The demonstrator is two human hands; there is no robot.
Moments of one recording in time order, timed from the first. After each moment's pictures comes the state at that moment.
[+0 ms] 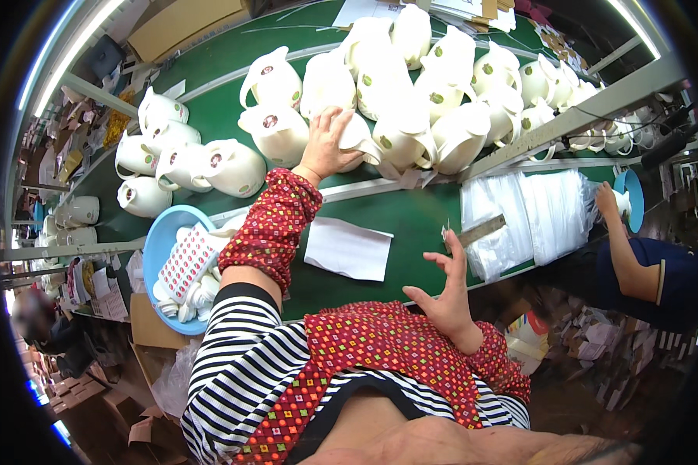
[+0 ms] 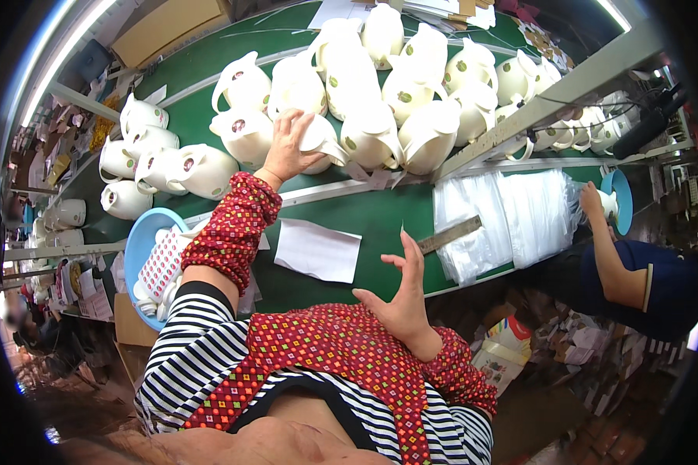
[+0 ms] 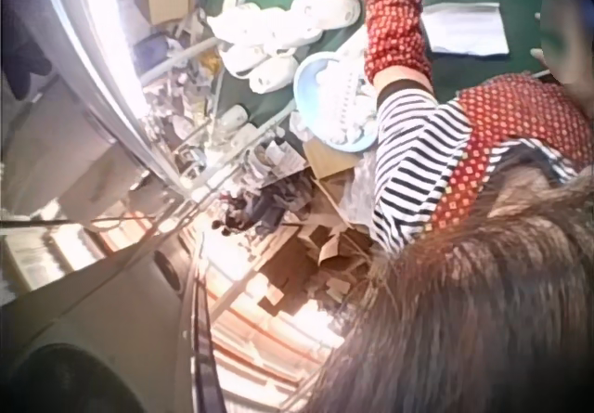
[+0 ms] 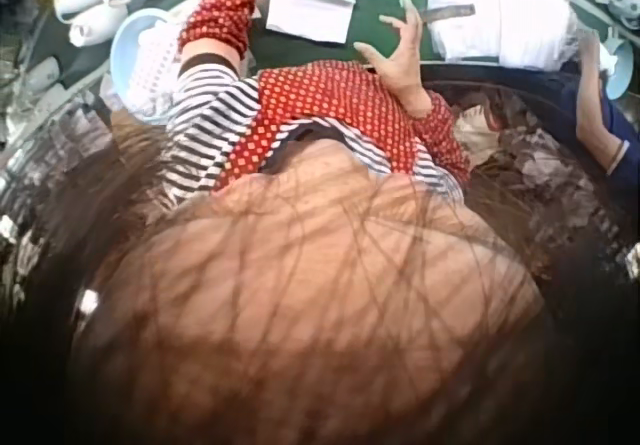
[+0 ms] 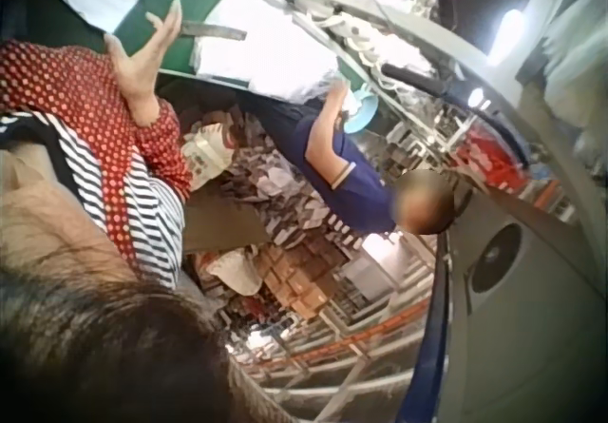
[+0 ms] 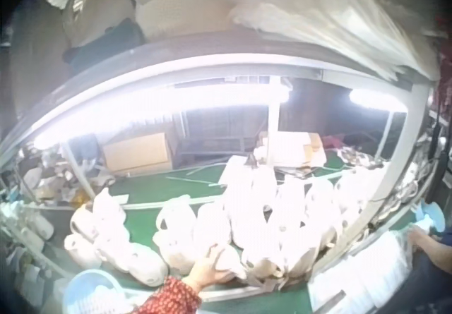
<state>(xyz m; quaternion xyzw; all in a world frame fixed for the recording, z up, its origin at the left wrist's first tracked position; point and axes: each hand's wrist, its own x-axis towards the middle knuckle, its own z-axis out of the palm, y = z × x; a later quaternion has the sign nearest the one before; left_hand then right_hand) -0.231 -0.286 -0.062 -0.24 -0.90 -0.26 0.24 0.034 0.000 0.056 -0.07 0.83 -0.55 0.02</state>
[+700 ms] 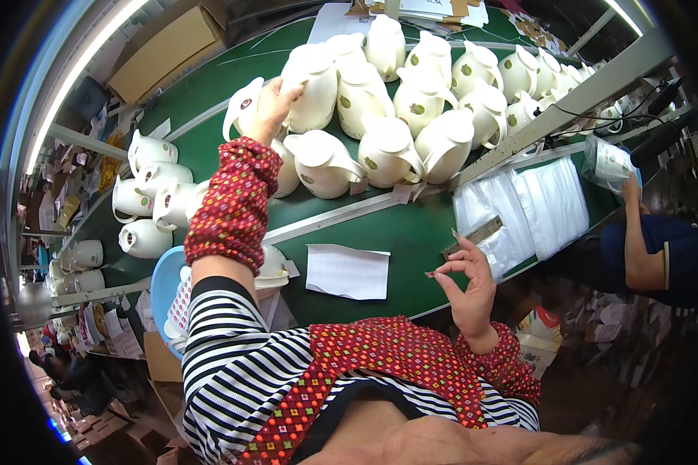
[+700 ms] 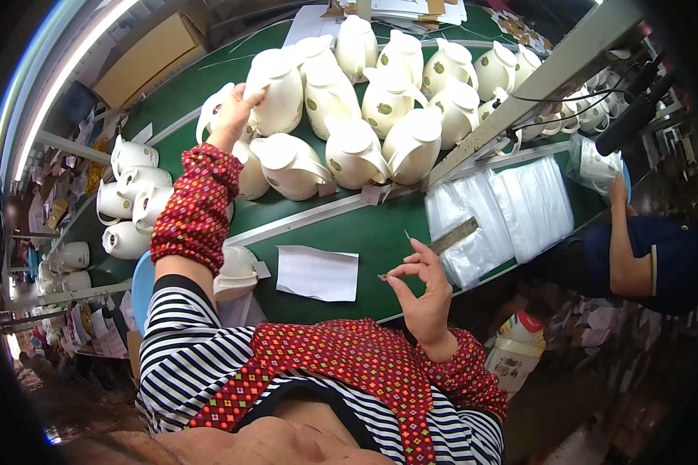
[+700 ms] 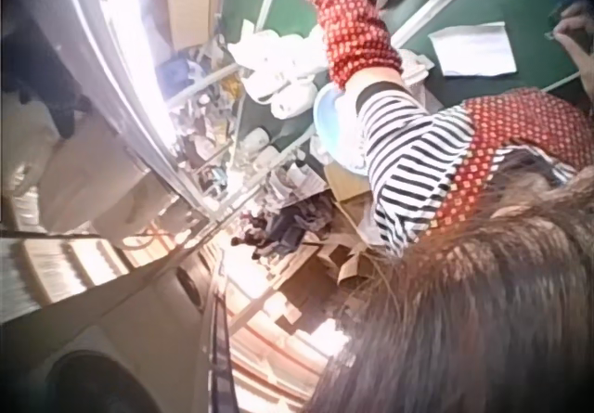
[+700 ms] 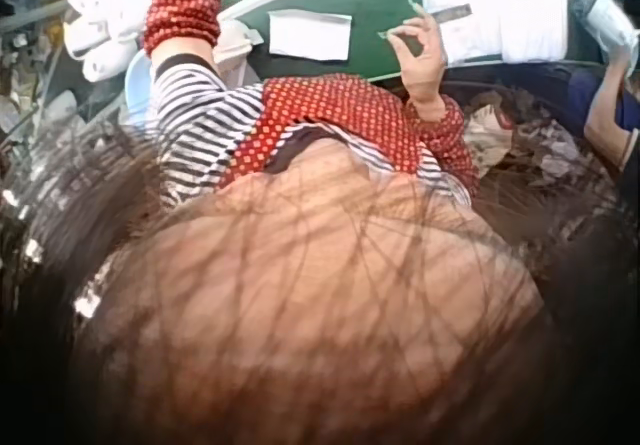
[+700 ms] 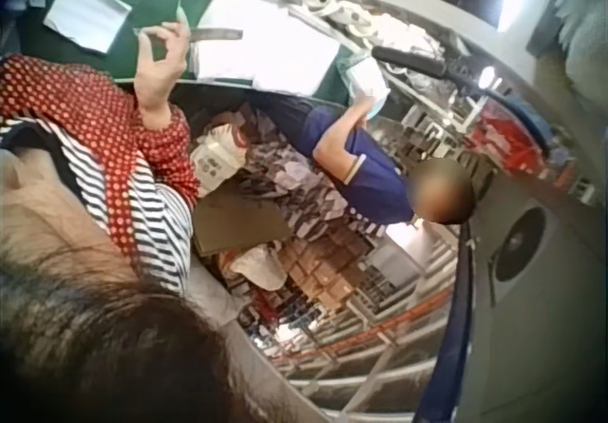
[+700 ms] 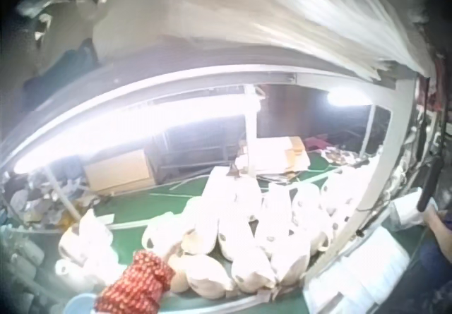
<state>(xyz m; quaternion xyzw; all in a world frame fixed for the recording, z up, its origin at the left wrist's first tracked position) -0.382 -0.363 0.002 -0.04 -0.79 -0.61 0.06 0.009 0.010 0.081 0.00 0.84 -0.54 -0.09</state>
